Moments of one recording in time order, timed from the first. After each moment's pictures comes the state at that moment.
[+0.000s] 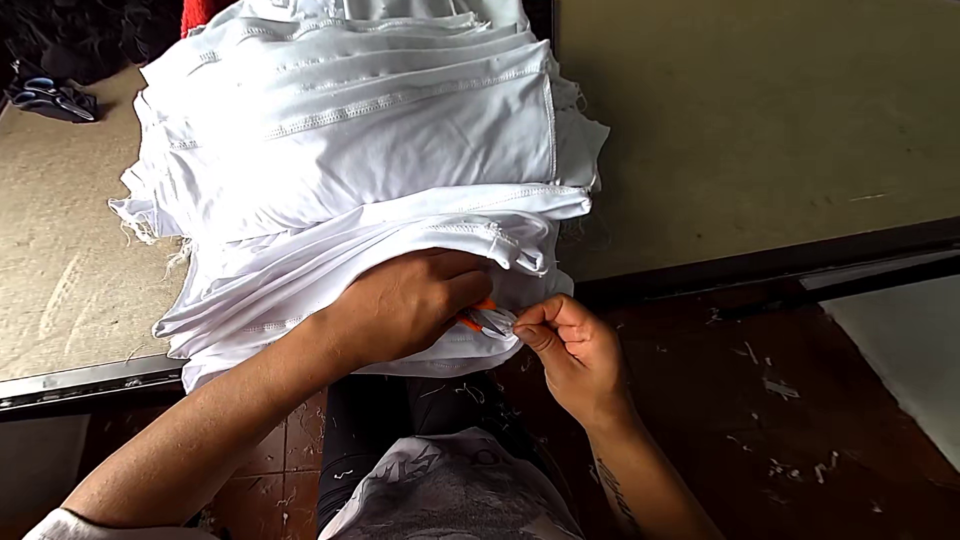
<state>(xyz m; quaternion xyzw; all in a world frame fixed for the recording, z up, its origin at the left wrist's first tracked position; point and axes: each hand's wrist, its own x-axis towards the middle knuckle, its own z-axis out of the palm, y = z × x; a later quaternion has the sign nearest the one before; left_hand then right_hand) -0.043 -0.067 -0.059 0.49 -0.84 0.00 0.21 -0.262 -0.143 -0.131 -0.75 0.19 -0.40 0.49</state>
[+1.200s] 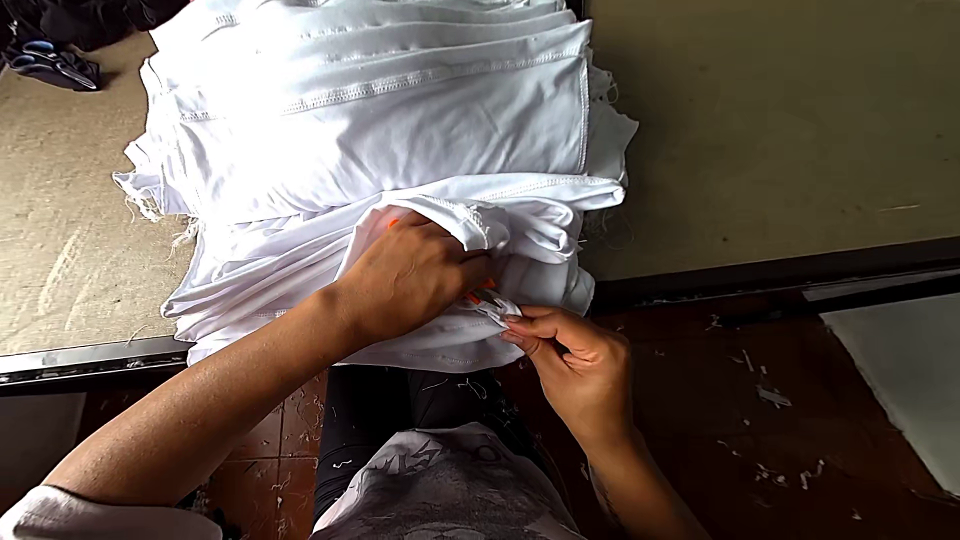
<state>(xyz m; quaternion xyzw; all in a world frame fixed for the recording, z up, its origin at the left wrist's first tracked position) -0.027 -0.069 -0.066 0.52 -0.83 0.10 0.13 -0.252 -0.130 -0.134 -0.80 0.19 -0.43 0.36</state>
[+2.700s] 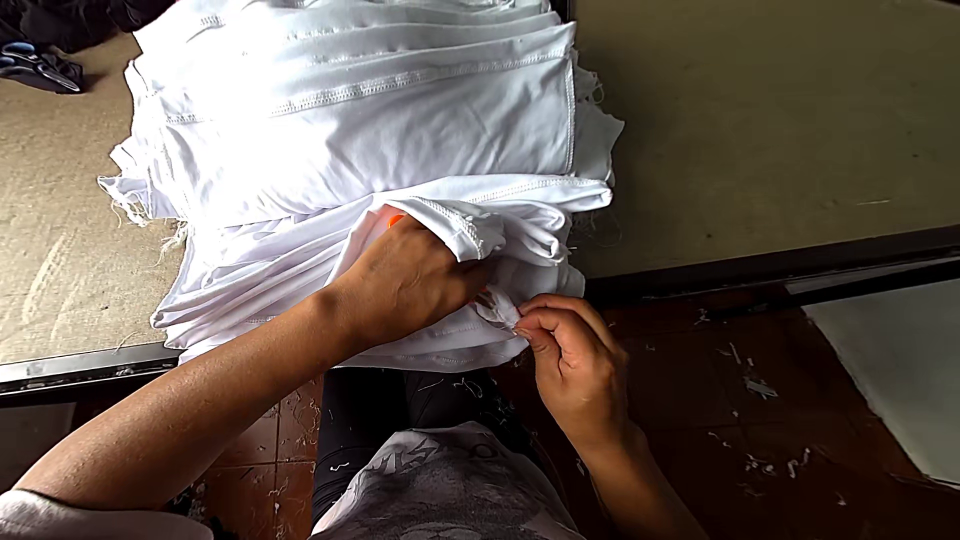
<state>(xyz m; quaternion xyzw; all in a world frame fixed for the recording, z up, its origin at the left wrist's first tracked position) -0.034 -0.070 -0.062 0.50 -0.84 0.18 0.11 -0.259 -0.132 -0.134 -0.86 0.21 -0.42 0.19</state>
